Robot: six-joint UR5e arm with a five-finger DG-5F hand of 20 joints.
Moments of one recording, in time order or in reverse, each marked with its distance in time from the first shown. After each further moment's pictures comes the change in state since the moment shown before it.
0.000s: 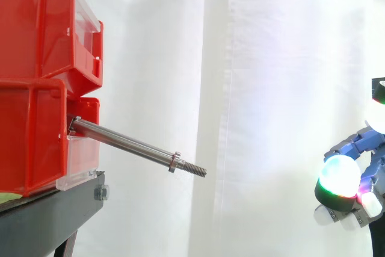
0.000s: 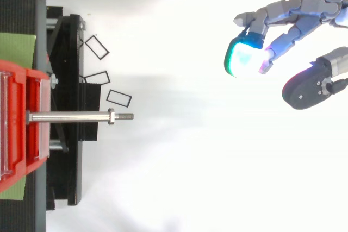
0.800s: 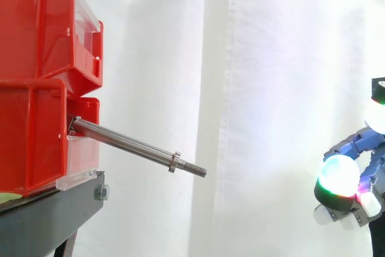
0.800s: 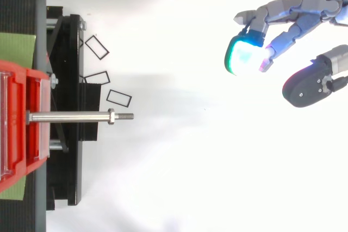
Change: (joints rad) arm -0.003 0.000 0.000 0.000 0.000 0.000
